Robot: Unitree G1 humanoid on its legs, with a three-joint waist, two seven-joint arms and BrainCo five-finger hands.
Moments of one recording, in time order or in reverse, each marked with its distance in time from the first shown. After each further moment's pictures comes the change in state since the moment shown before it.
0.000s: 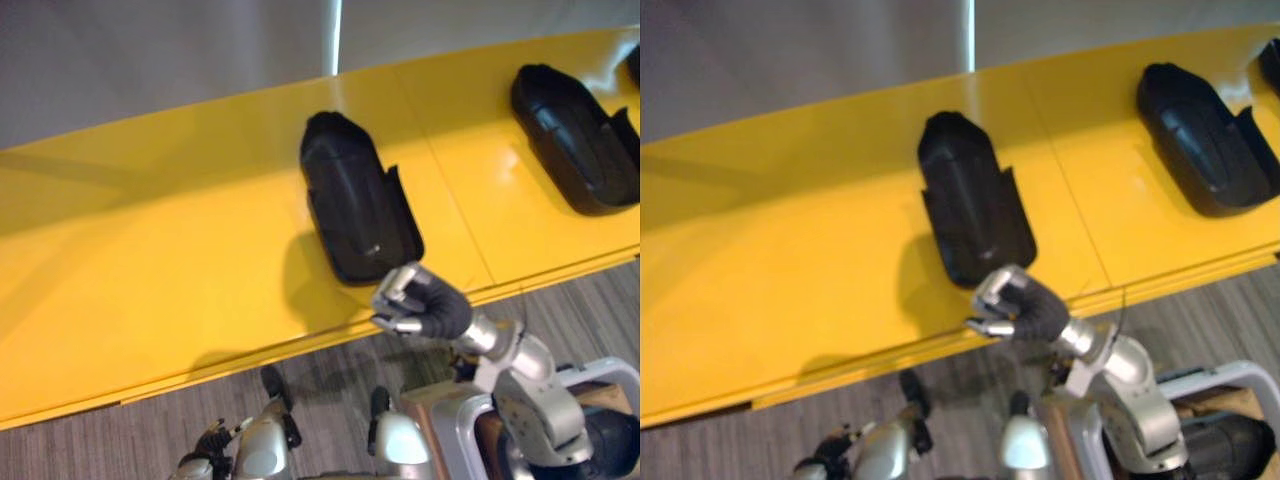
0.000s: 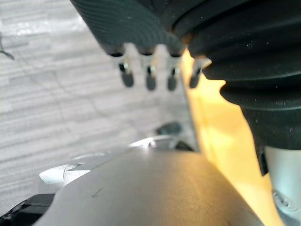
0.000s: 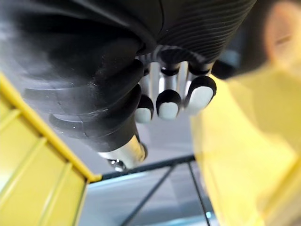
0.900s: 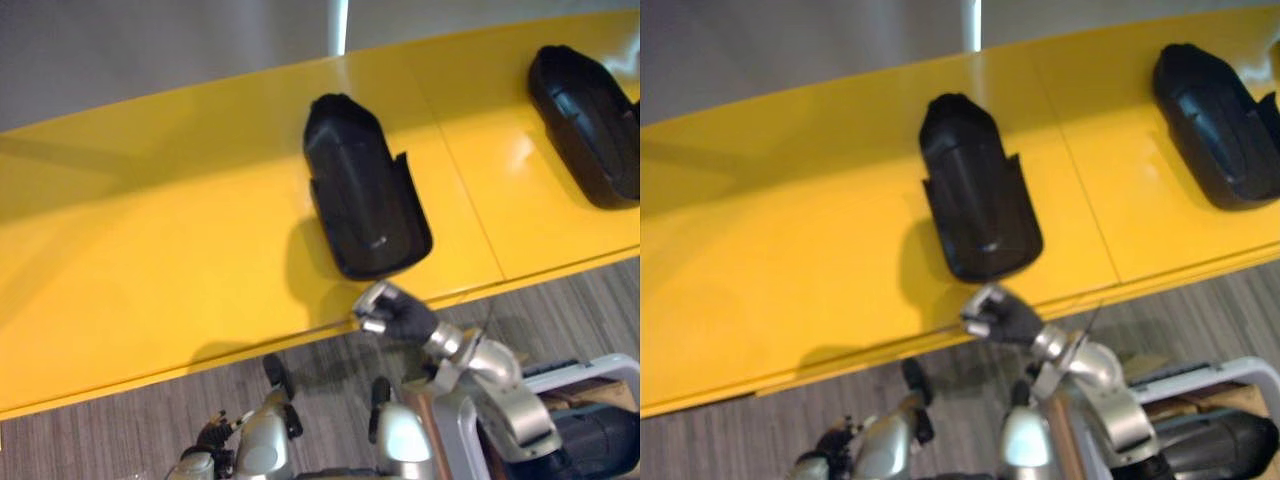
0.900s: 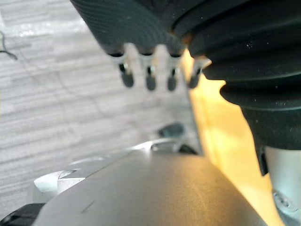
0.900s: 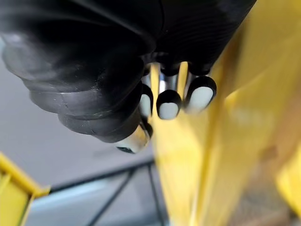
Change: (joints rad) left arm -0.031 0.004 -0.024 0.024 -0.029 -0.042 0.009; right arm -0.052 0.016 -0.007 0.182 -0.200 -0.105 -0.174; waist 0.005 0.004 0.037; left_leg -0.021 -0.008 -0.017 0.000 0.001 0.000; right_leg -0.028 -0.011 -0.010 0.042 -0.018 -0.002
